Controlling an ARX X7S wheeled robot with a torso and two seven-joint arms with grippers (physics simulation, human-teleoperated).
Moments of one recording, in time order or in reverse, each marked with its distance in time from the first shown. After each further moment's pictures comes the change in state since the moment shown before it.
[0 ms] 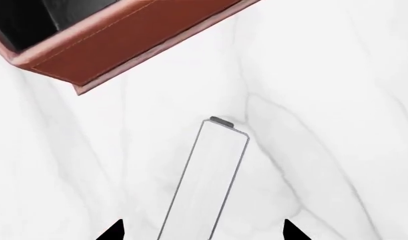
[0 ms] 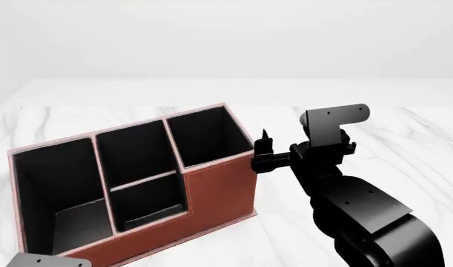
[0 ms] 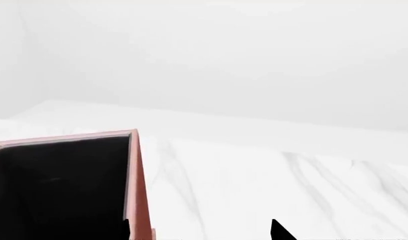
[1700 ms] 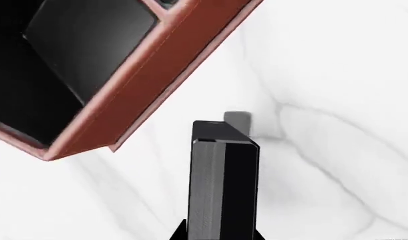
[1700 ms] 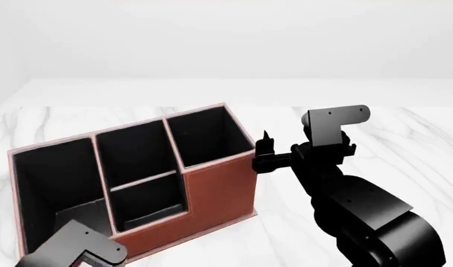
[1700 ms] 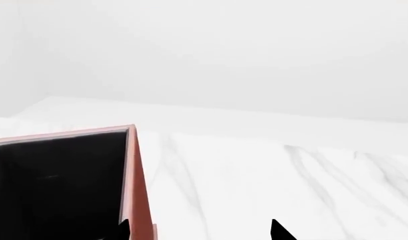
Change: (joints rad) left arm -0.213 0.316 0.095 -0.335 -0.055 -0.428 -0.175; right arm 0.006 0.015 0.001 0.025 0.051 -0.006 0.024
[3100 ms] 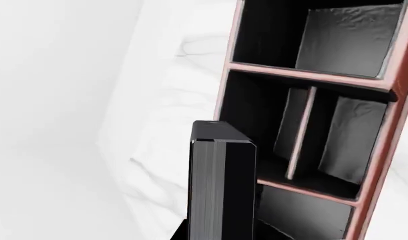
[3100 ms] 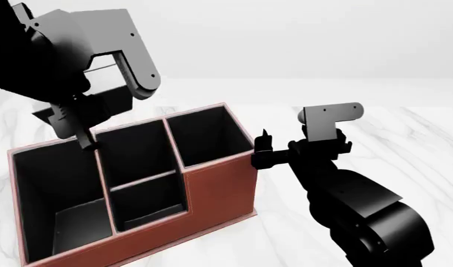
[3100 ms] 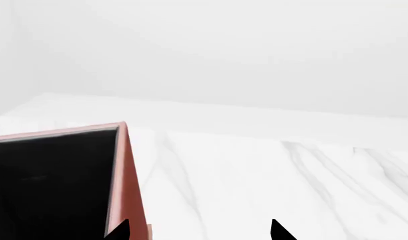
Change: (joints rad) left arm -1.143 0.645 0.447 -0.479 1.224 -0.443 1.556; right arm 0.038 -0.002 -0.039 0.104 -0.006 -0.053 0.007
